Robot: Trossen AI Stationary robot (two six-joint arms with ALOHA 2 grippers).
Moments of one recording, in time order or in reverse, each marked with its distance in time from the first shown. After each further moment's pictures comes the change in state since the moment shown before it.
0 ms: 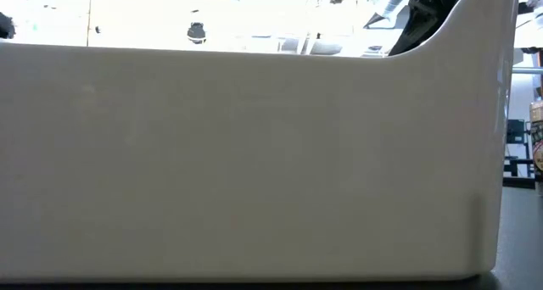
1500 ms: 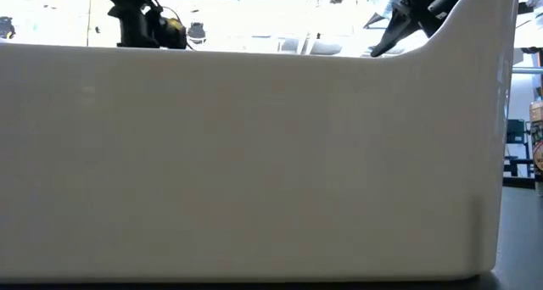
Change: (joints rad) left arm 1.664 -0.260 0.001 -0.352 0.131 1.769; right arm -0.125 0.000 0.000 0.107 0.002 0.009
